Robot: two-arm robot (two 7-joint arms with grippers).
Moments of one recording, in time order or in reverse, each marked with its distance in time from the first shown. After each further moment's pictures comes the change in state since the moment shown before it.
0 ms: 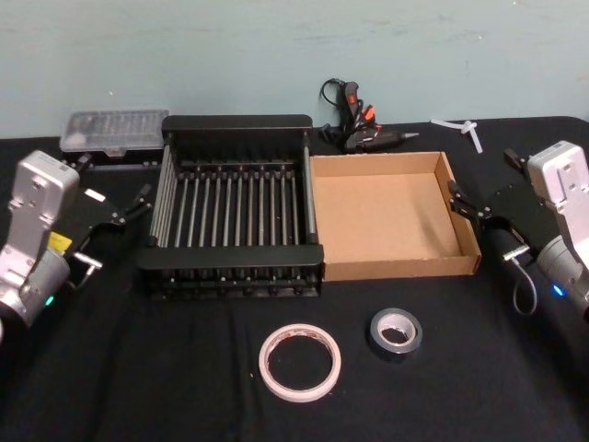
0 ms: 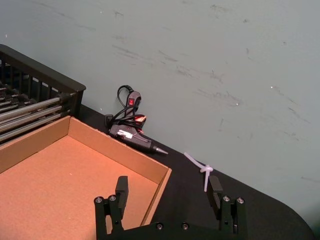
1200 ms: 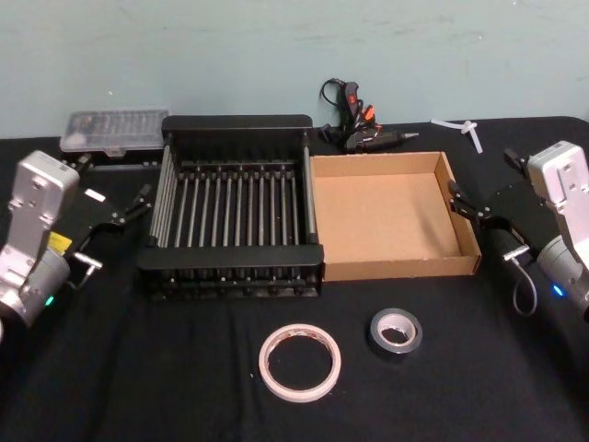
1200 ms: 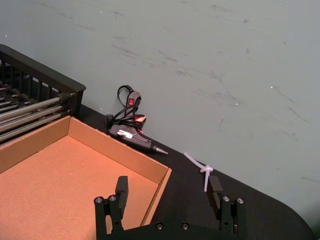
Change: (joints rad) left arm 0.000 0.000 0.000 0.000 0.000 0.000 0.000; right arm 0.000 0.000 0.000 0.000 0.000 0.000 0.000
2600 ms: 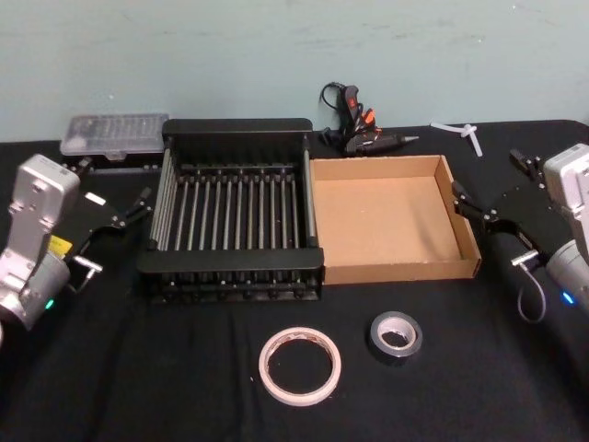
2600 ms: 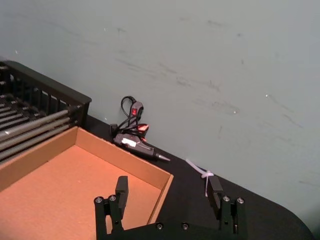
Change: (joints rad) left arm 0.000 0.000 0.000 0.000 0.000 0.000 0.000; right arm -0.070 -0.002 0.072 -0.083 -0.001 0.007 0.031
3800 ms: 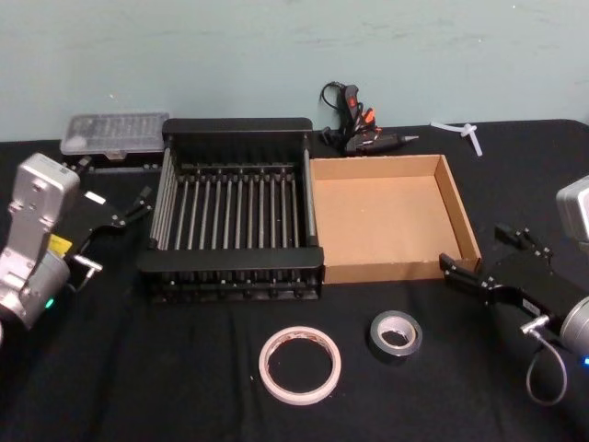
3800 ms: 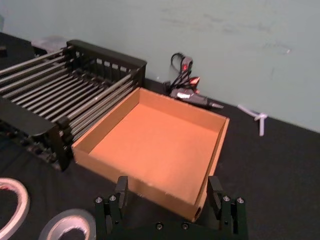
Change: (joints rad) left arm 0.000 0.000 0.000 0.000 0.000 0.000 0.000; right arm -0.305 0.060 0.154 -0.399 0.172 0.364 0.072
